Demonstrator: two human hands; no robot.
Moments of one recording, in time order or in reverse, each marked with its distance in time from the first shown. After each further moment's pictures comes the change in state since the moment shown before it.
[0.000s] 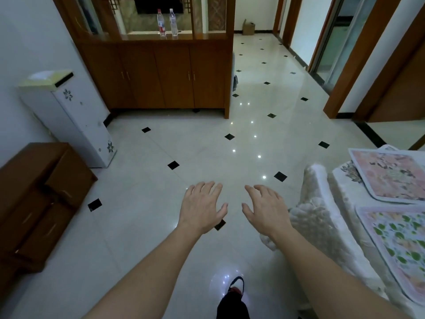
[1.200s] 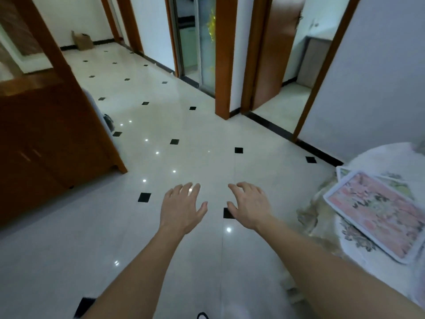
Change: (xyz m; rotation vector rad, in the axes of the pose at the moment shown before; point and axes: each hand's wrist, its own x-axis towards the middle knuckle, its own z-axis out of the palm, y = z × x) left_hand 0.702 -0.031 0.147 -0.119 -0.076 0.548; right_hand 0.547 0.220 0.012 -0.032 -0.053 0.621
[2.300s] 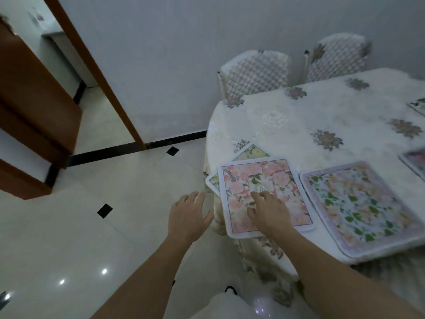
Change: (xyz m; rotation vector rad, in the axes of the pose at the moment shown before) left_hand 0.346 0.409 0.117 -0.145 -0.225 1.051; right_hand -0.002 0.382 0.019 0.193 0.138 1.240
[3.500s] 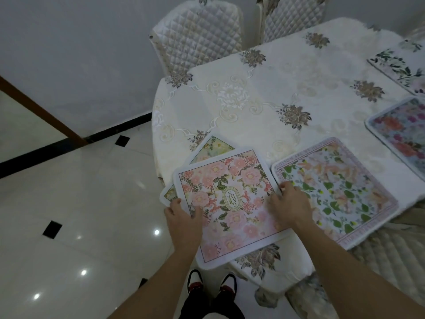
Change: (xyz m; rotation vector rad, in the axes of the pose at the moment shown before) left_hand 0.103 0.084 0.091 -0.741 -0.036 -0.520; right_hand 0.064 0.149 0.018 0.293 0.026 0.628
